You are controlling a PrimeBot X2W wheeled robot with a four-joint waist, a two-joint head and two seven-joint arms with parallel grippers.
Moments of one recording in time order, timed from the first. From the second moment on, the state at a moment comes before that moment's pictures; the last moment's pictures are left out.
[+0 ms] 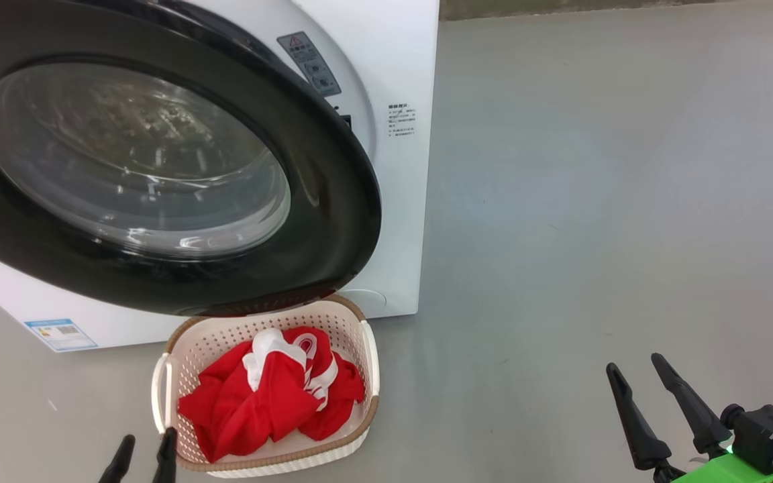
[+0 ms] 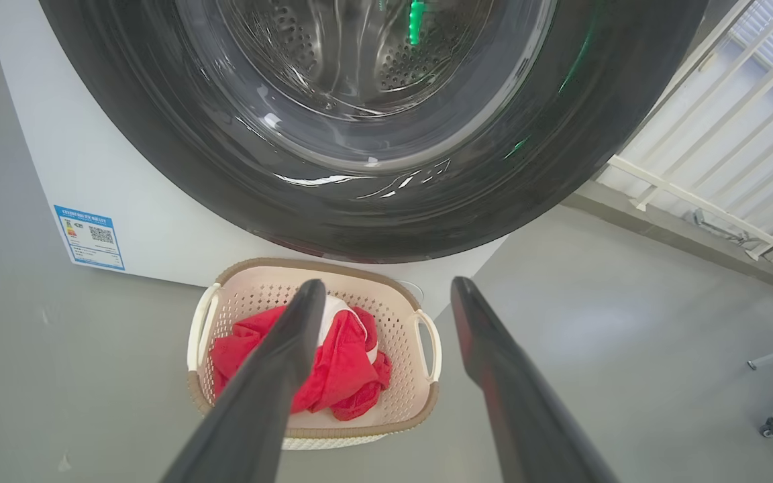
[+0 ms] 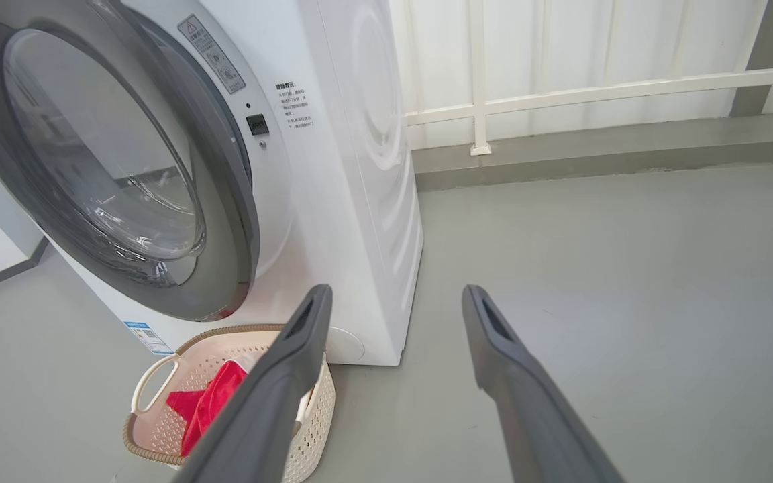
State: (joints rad) left arm 0.06 0.26 -0.10 0.29 -0.70 -0.13 -0.25; right arm 0.08 -0.21 0.13 0.18 0.49 0.13 -0.26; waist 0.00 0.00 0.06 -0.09
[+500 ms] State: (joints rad) left arm 0.13 0.10 0.10 0.20 -0.31 -0.13 -0.25; right arm 0.10 -0.21 0.11 0.18 0.49 0.13 -0.26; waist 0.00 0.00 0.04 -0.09
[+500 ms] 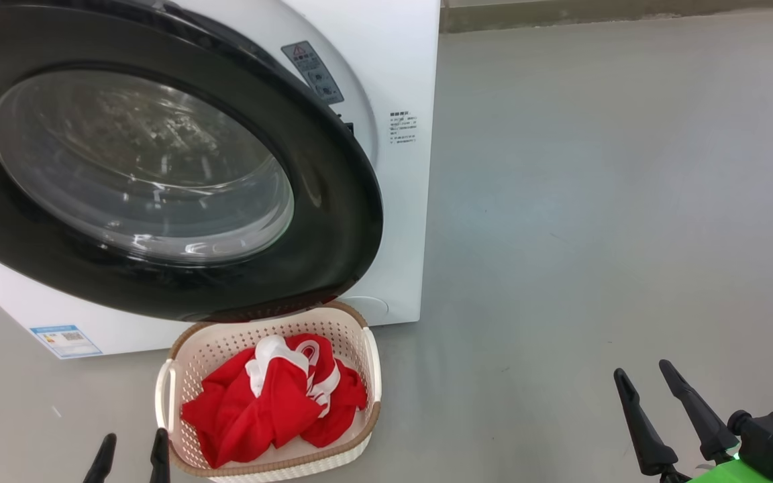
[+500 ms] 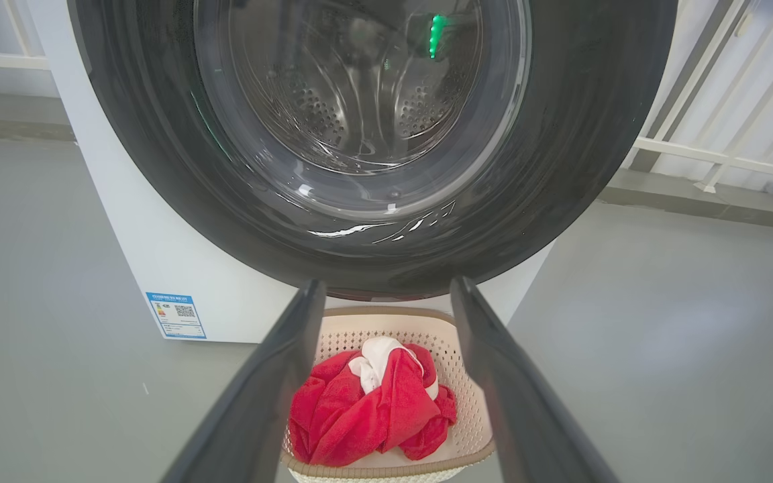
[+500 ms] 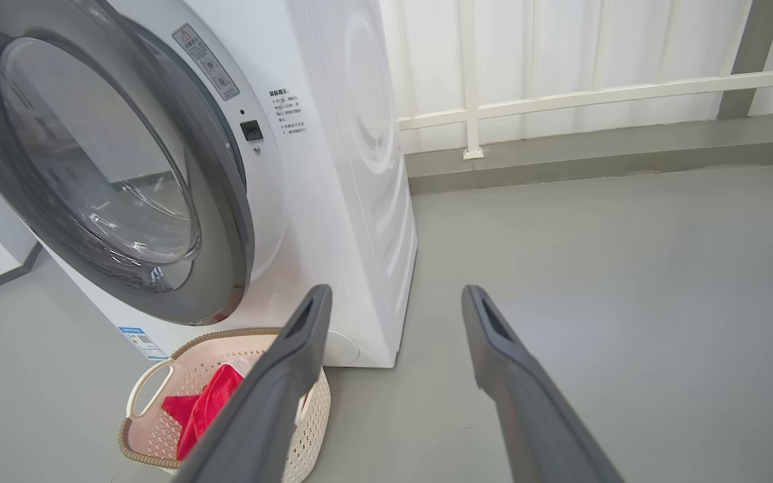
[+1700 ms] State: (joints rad) left arm 0.15 0.05 0.11 0.19 -0.19 -0.13 -0.25; right arm 0.10 -0.20 0.10 0.18 0.48 0.13 -0.26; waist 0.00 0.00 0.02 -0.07
